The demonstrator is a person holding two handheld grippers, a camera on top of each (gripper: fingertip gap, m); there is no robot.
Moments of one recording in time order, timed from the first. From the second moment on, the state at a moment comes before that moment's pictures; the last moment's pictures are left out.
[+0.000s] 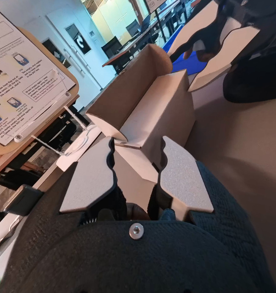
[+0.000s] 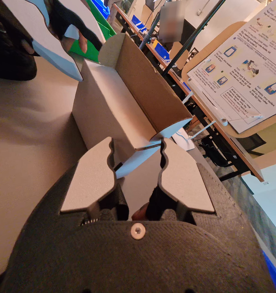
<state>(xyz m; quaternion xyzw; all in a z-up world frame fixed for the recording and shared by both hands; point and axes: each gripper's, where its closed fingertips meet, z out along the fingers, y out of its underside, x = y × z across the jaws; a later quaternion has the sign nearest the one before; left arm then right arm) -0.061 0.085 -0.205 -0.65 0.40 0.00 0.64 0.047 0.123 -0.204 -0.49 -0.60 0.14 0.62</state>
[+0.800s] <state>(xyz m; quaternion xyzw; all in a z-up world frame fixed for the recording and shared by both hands) -0.063 0.100 -0.182 -0.62 0.48 0.02 0.62 0.039 0.129 -0.184 -0.47 -0.65 0.17 0.57</state>
